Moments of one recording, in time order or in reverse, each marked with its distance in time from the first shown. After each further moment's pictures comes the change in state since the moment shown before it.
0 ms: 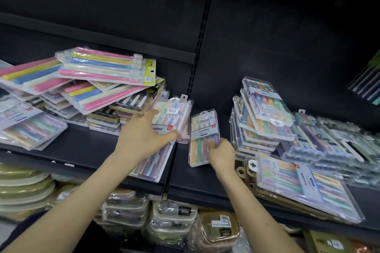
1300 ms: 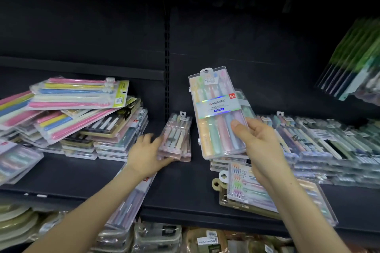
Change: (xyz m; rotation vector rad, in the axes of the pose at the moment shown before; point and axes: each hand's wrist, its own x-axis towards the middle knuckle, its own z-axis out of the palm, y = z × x) left_hand 0.045 0.010 0.094 0.500 -0.080 0.303; right_hand -0.014 -0.026 -0.161 0.601 -0.102 -0.288
